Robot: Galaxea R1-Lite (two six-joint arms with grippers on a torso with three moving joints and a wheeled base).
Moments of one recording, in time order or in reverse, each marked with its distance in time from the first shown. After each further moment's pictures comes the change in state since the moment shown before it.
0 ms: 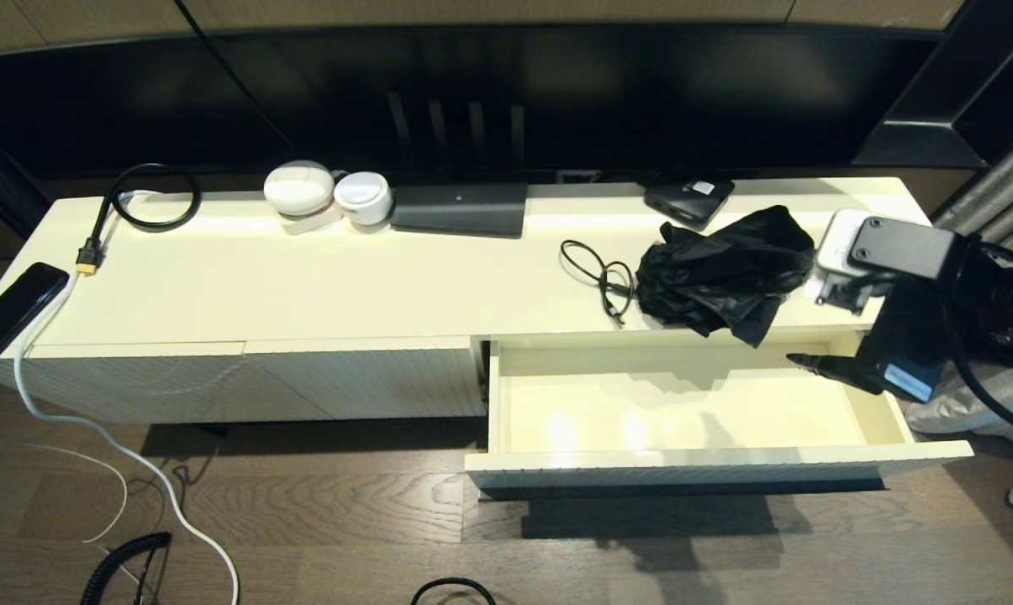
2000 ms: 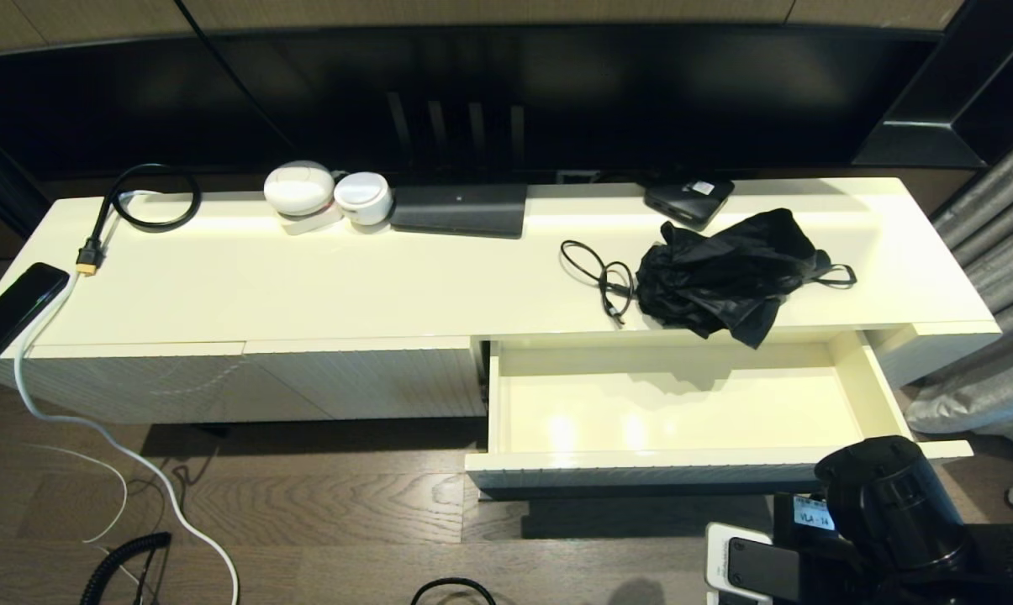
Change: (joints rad) left arm 0.000 0.000 0.000 0.000 0.000 0.000; right arm 0.247 0.194 0.709 -0.610 -0.006 0.000
